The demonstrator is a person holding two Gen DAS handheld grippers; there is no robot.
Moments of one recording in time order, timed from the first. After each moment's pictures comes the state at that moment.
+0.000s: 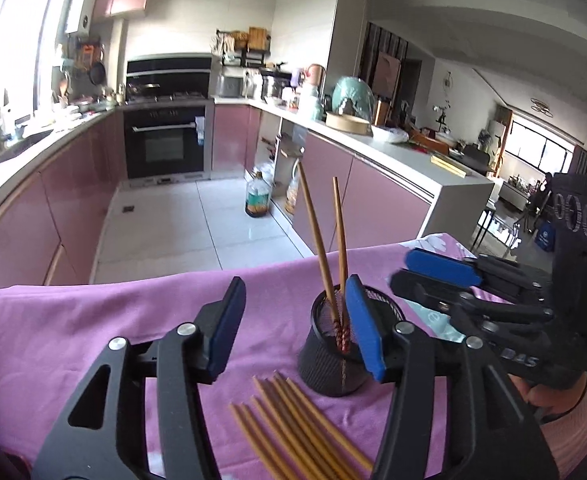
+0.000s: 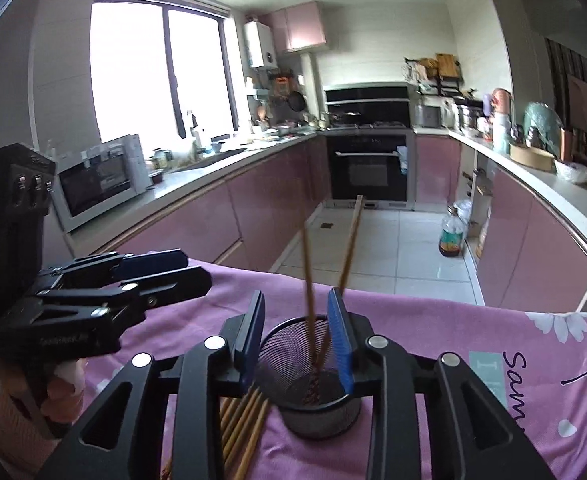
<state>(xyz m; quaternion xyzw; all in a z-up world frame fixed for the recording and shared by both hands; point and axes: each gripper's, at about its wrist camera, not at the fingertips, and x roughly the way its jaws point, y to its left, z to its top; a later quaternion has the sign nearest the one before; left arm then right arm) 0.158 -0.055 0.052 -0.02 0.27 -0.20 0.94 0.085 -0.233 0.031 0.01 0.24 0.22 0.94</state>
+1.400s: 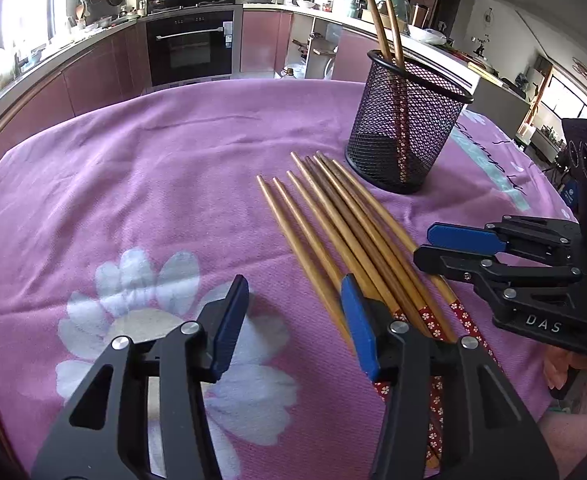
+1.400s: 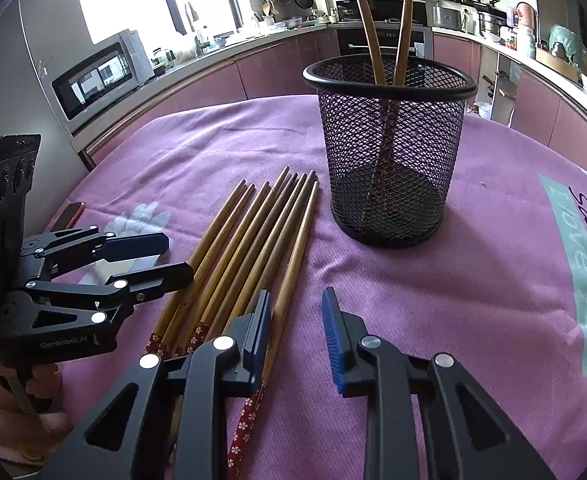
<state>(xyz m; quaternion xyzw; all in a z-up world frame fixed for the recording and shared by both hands) 0.091 -0.031 -0.098 0.00 0.43 -0.15 0.89 0.056 -0.192 -0.092 -0.01 0.43 0.23 0.87</state>
